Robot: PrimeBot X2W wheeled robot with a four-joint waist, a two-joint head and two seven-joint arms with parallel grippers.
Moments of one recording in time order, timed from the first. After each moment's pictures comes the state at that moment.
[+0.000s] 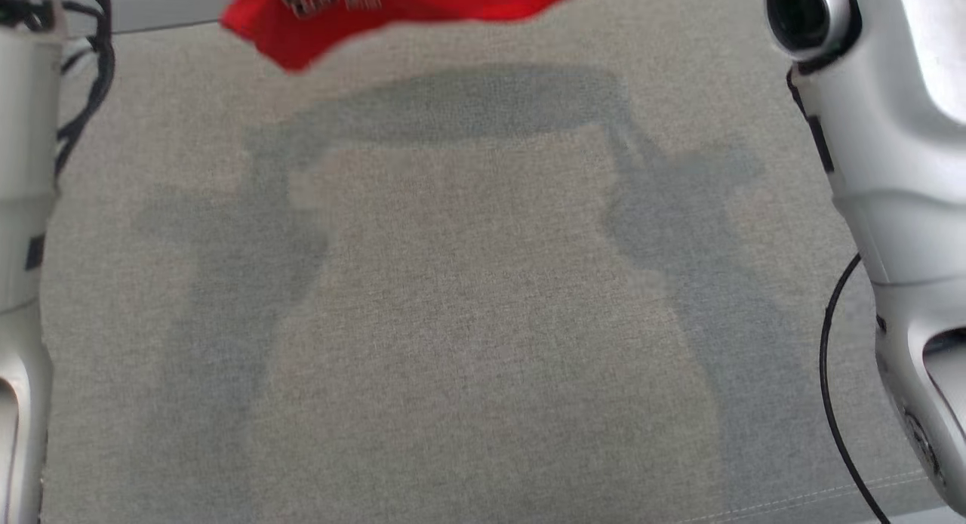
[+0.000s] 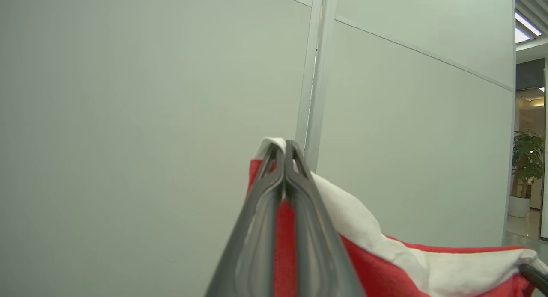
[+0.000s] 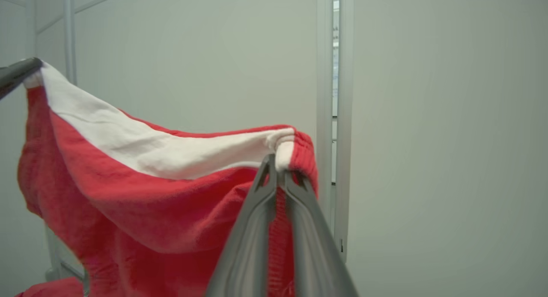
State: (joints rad) left arm -1.31 0.31 -0.36 0.38 -0.72 0.02 -0.15; right arm -1.22 -0.16 0.31 0.49 0.44 0.13 -0.18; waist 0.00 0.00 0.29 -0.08
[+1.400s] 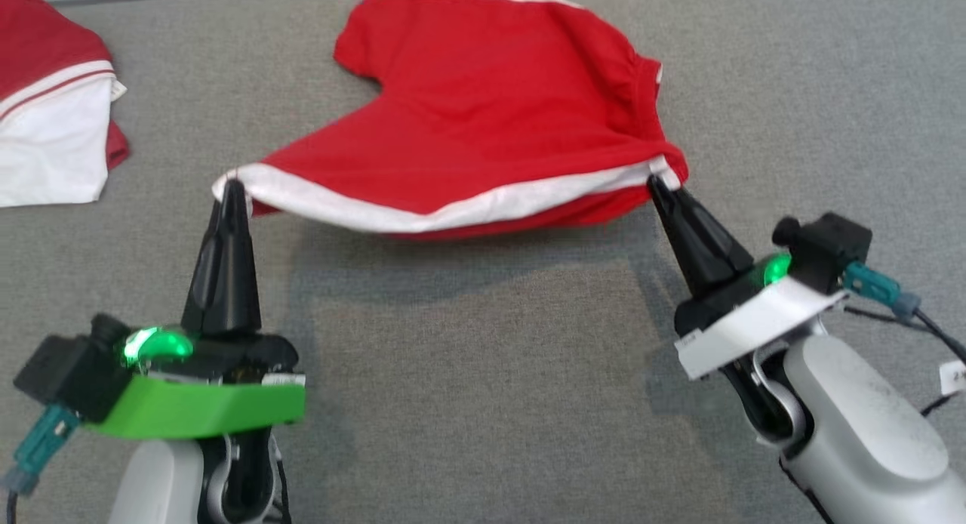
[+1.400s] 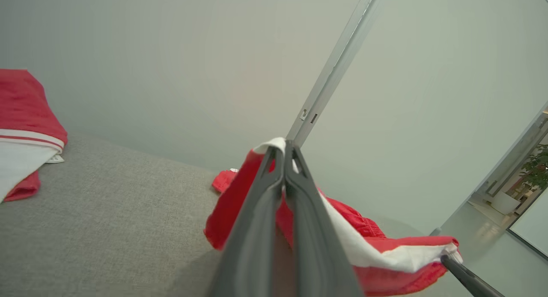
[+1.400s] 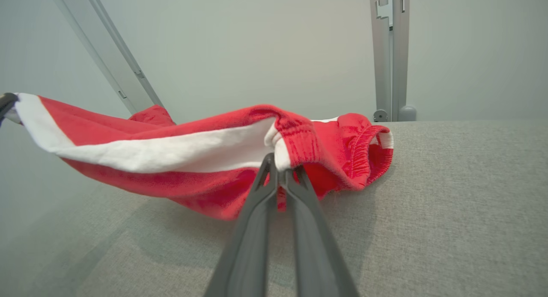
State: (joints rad) left arm -0.20 0.14 -0.17 -0.09 -0.66 -0.13 -0.26; right arm -0.45 -0.32 0.48 0.20 0.61 0.13 -0.26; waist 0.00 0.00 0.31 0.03
